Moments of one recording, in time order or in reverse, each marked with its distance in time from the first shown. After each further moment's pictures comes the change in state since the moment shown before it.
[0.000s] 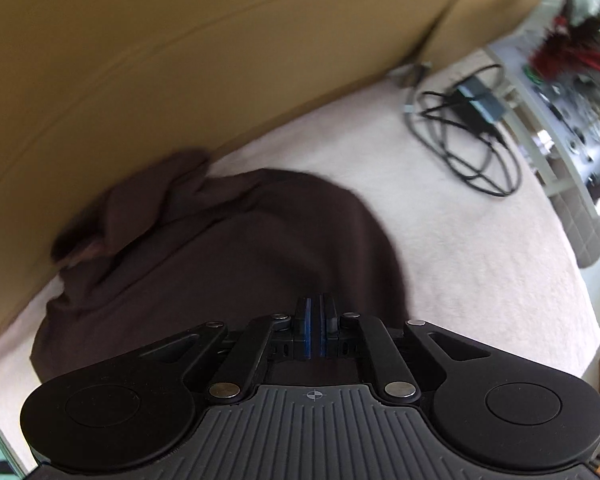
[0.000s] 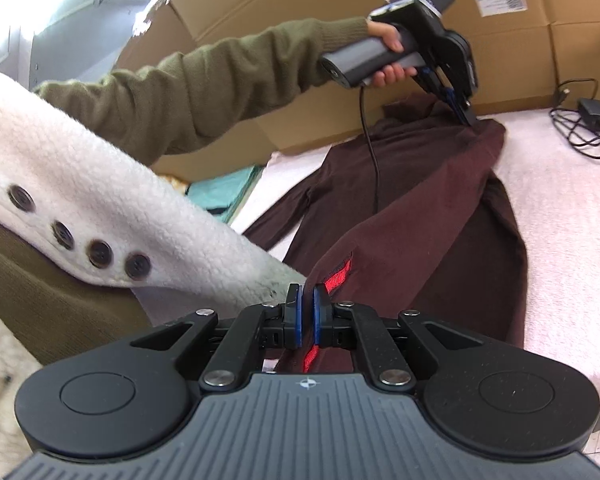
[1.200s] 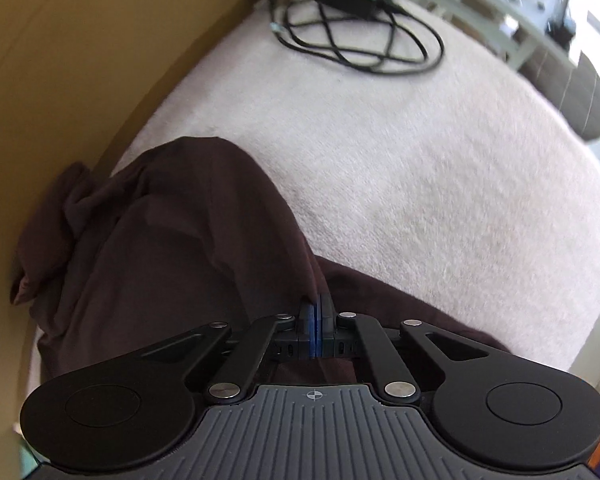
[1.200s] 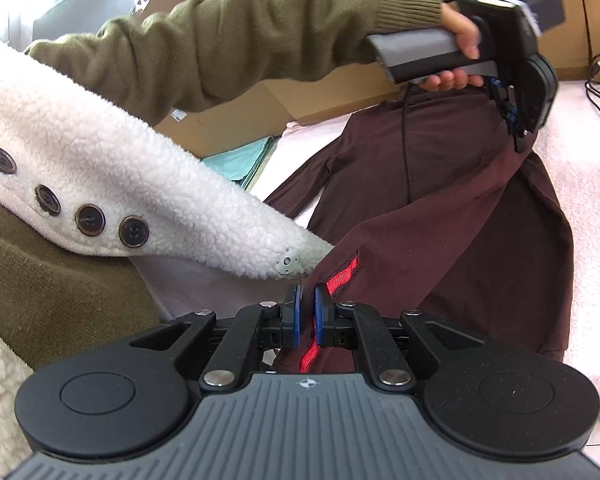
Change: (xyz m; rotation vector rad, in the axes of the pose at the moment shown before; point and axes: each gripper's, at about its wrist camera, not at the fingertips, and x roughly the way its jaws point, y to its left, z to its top) left arm 0.025 -0.096 -0.034 0.331 0.091 0.097; right arm 0.036 -0.005 -0.019 0.025 0.061 0.054
